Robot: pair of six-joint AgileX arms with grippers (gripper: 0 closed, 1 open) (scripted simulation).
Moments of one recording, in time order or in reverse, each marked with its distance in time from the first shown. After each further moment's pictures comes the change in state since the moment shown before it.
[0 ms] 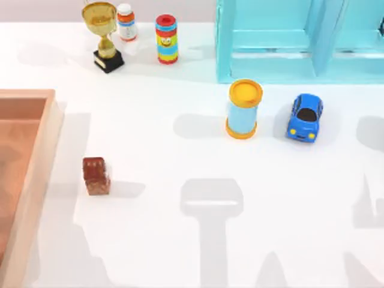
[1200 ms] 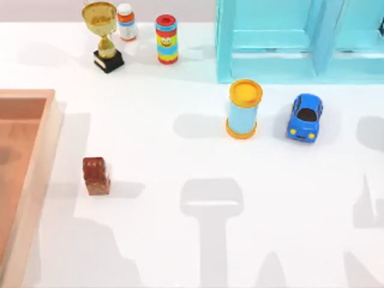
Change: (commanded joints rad) left arm -0.005 -0.029 0.165 -0.173 0.001 0.000; right arm 0.000 0.000 0.000 0.000 0.000 0.000
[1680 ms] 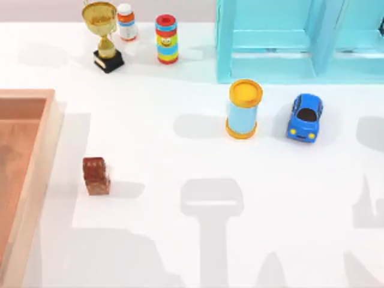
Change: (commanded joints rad) left arm -0.002 -0.029 0.185 -0.233 0.000 -0.007; right arm 0.000 0.000 0.000 0.000 0.000 0.000
